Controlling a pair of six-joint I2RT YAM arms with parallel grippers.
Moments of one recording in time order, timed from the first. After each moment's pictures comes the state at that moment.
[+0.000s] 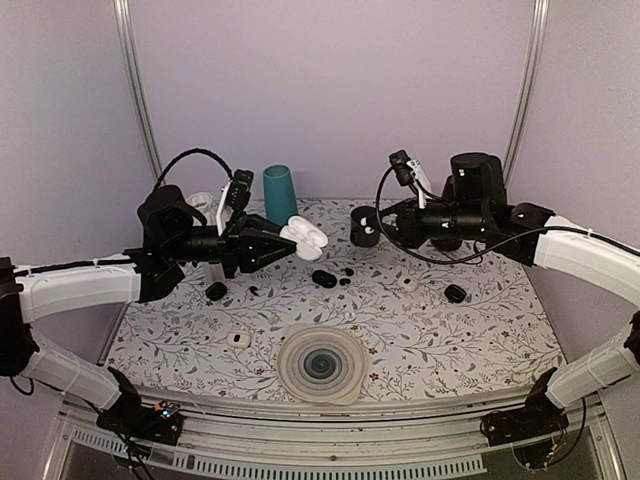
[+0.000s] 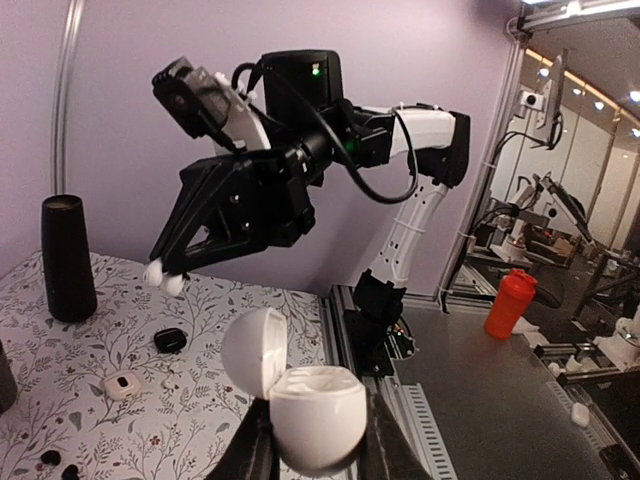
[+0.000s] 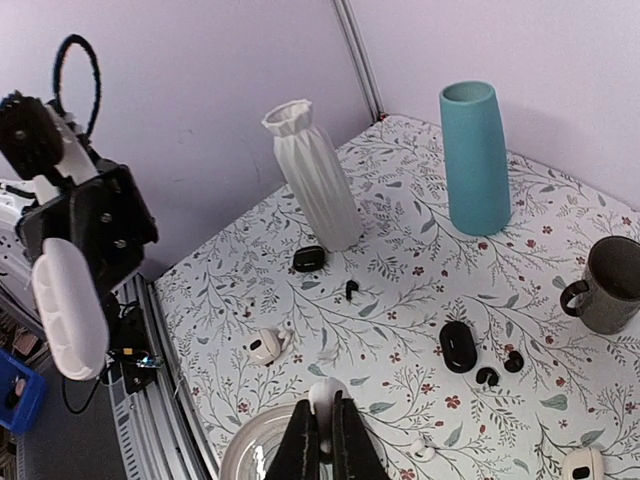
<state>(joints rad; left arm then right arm) -0.67 1.30 0.80 0.66 0.91 -0.33 0.74 1.36 1.16 -0.15 -0.35 0.24</state>
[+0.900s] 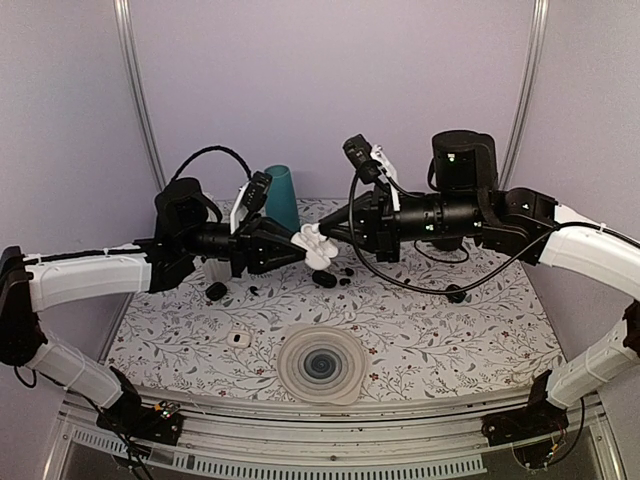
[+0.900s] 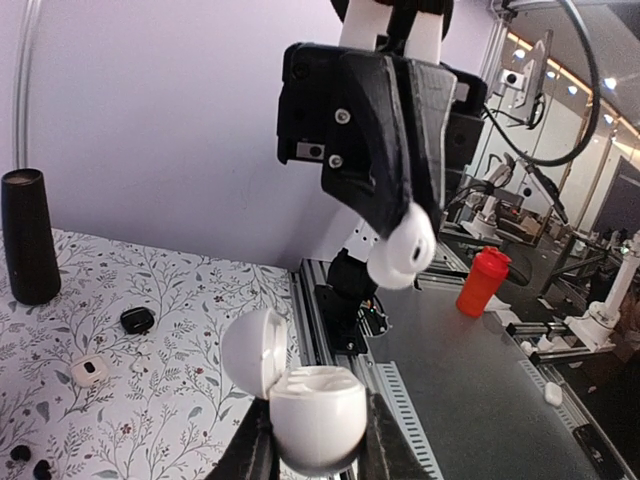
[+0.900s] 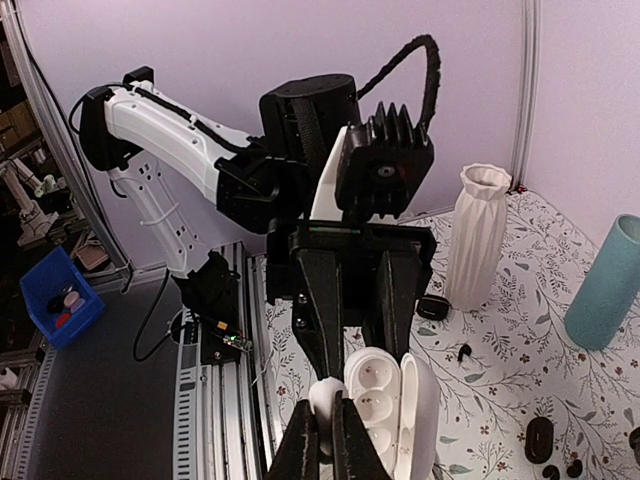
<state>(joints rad) -0.69 1.38 0.89 0.56 1.02 -0.30 1.01 1.37 1.38 -0.24 -0.39 0.06</state>
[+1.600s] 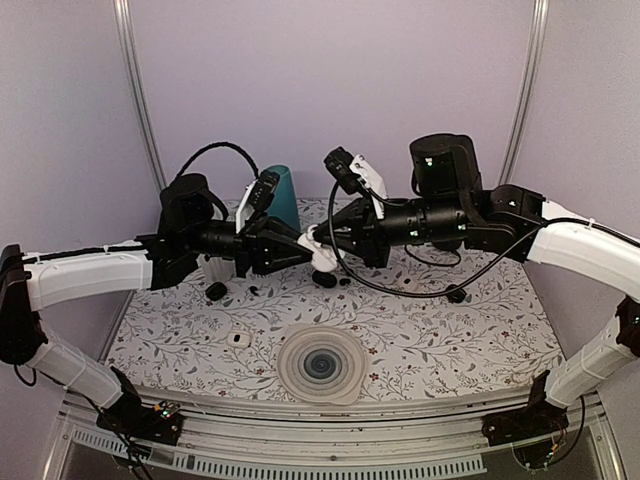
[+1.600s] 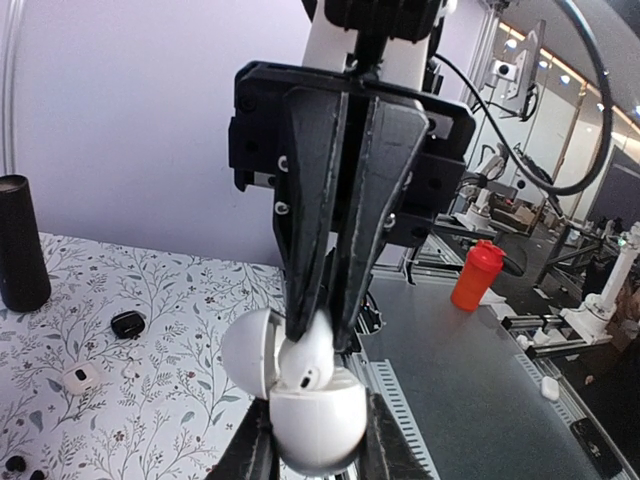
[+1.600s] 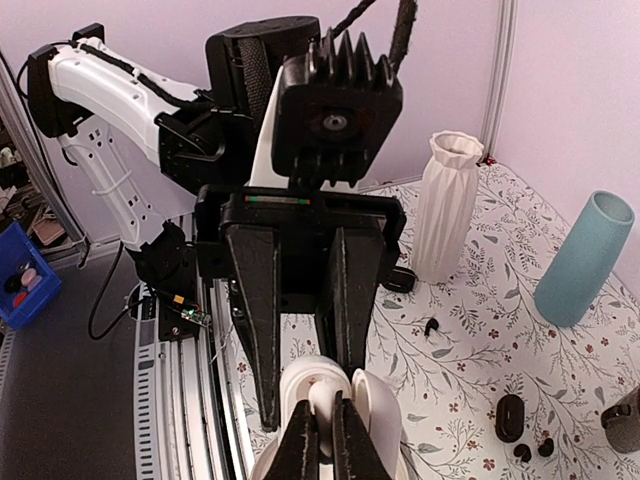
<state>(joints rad) -0.73 1.39 0.93 0.49 1.02 -0.26 1.04 1.44 1.44 -0.34 -0.28 -0.02</state>
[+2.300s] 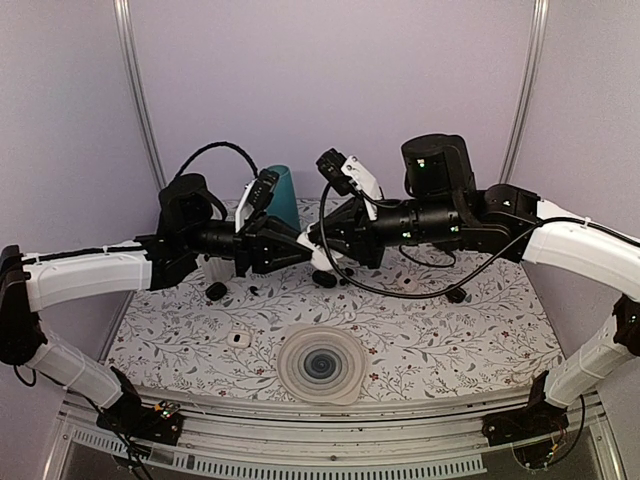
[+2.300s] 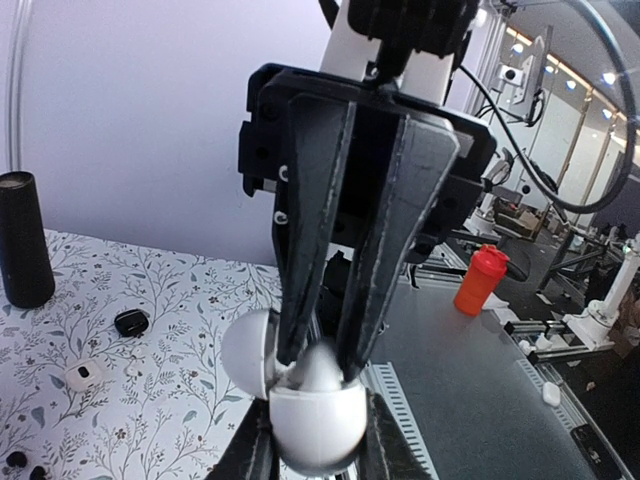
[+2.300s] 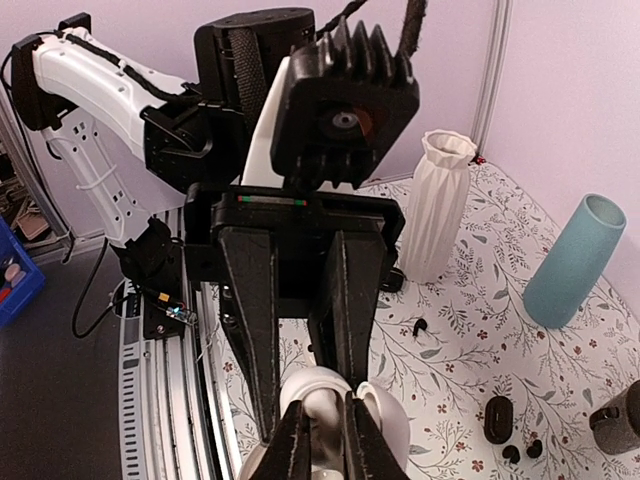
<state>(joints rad) -0.73 1.39 0.93 0.49 1.01 -0.28 1.07 1.47 1.47 -0.35 -0.22 -0.04</state>
